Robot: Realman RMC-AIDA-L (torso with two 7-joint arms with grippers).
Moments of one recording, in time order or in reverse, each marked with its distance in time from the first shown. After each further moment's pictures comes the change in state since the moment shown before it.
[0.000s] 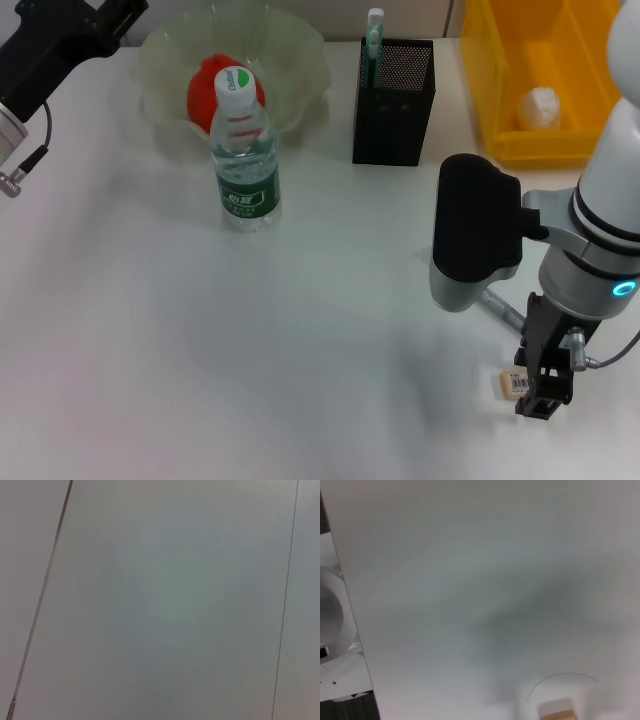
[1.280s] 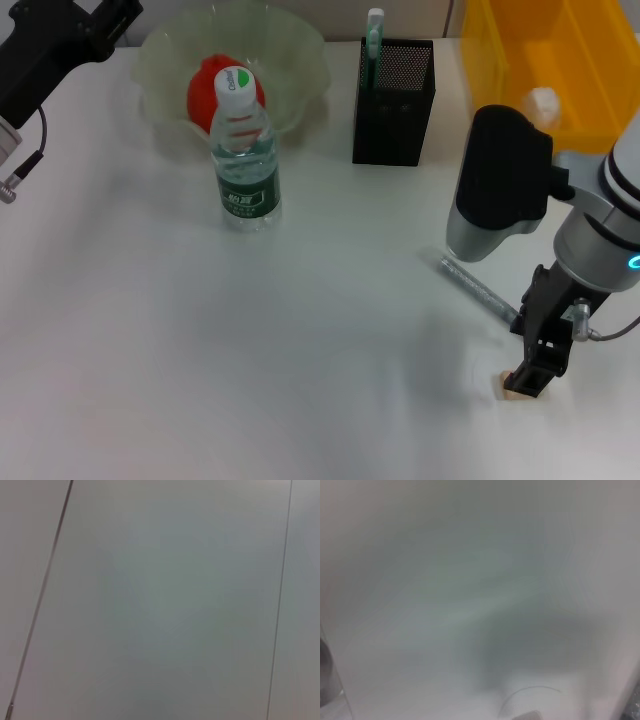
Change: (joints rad) left arm 0.016 0.000 -0.004 0.002 0.000 0.031 0.000; right arm -0.031 -0.003 0.119 -0.056 -0.005 0.000 0.012
